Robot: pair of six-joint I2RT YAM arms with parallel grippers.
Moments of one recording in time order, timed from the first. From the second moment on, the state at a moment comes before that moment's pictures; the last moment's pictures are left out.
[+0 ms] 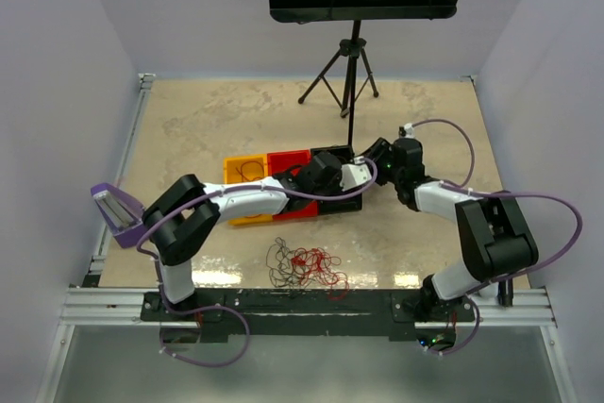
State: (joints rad) left arm -0.94 1.83 1.17 -0.03 -0.18 0.42; right arm 0.26 1.55 0.65 0.36 -0.17 0.88
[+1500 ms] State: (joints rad) left arm -0.92 1.53 1.29 -0.23 -0.16 0.46; right arm 0.23 1.63 0.62 0.53 -0.32 1.10
